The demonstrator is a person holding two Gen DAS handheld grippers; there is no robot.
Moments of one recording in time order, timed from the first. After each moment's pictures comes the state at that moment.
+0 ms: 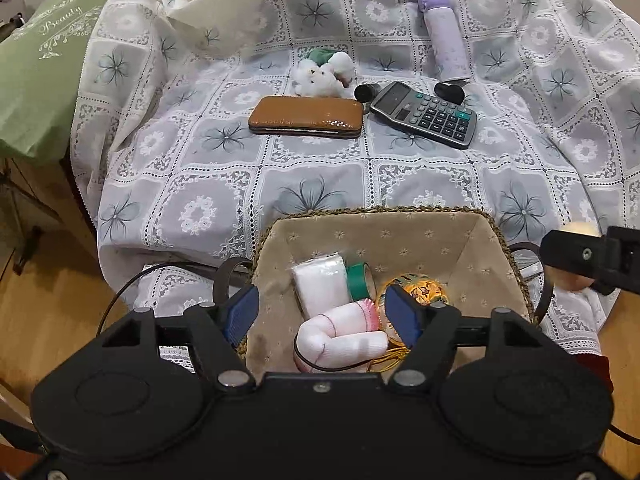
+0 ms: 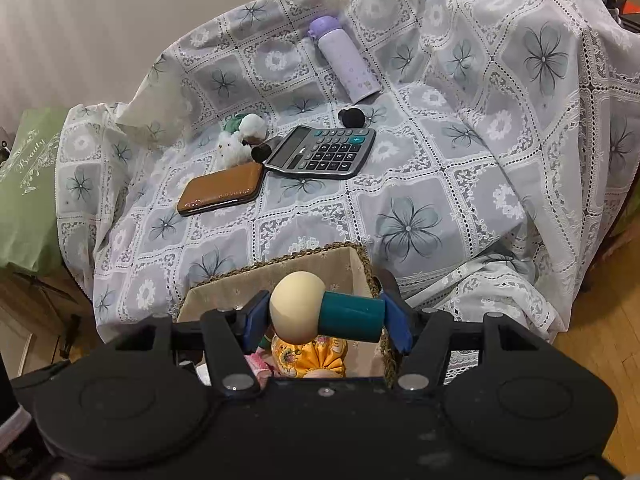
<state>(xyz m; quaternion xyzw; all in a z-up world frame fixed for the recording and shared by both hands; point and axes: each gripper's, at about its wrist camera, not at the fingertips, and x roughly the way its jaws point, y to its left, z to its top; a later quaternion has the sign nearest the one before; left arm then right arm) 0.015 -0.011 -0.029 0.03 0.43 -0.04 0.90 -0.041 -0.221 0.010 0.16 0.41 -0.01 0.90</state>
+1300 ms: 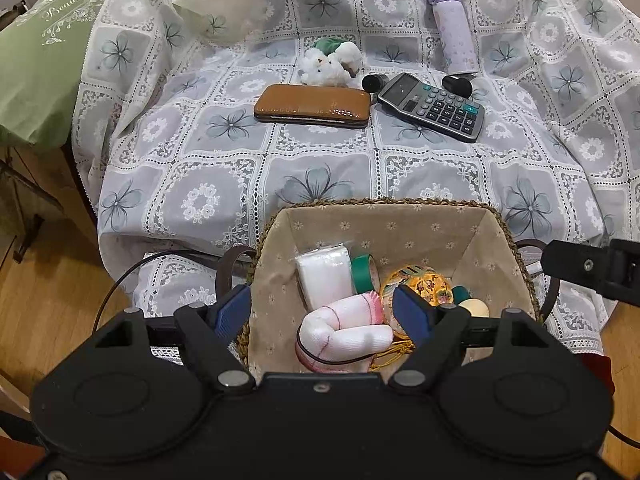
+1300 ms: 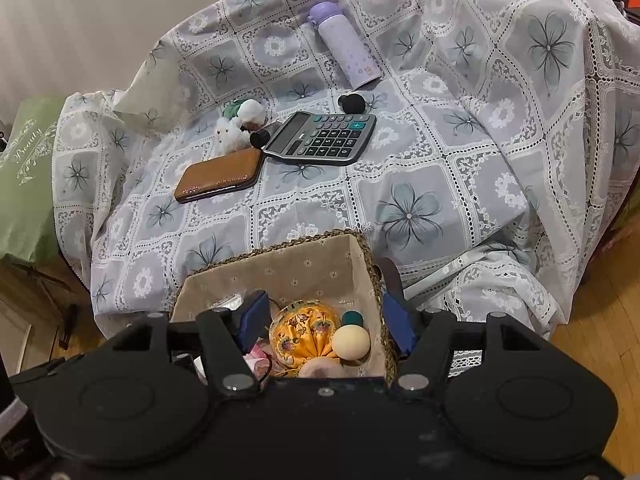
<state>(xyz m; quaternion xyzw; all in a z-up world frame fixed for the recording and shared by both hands) 0.018 -0.007 -0.034 0.03 0.44 -0.04 0.90 -0.037 -0.223 0.004 0.15 0.43 0.00 0.89</state>
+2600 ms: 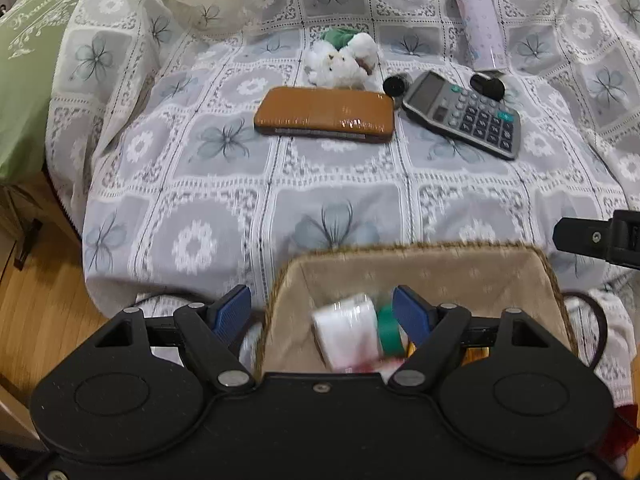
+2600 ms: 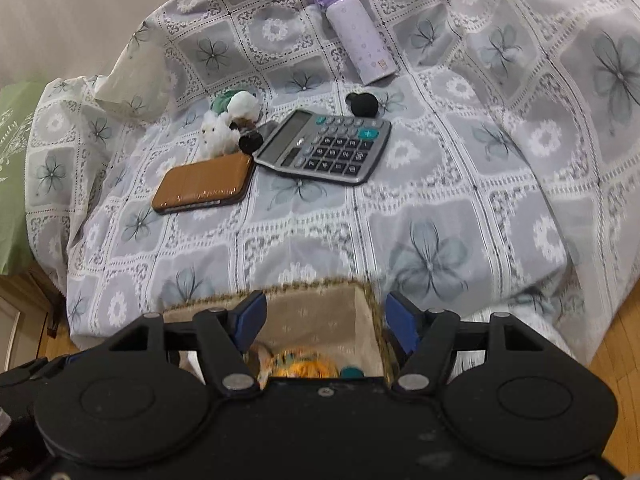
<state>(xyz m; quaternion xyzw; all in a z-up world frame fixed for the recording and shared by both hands) 0.095 -0.002 -0.044 0.04 0.46 -0.03 0.89 0.061 -0.223 -0.014 0.13 0.46 0.01 0.88</state>
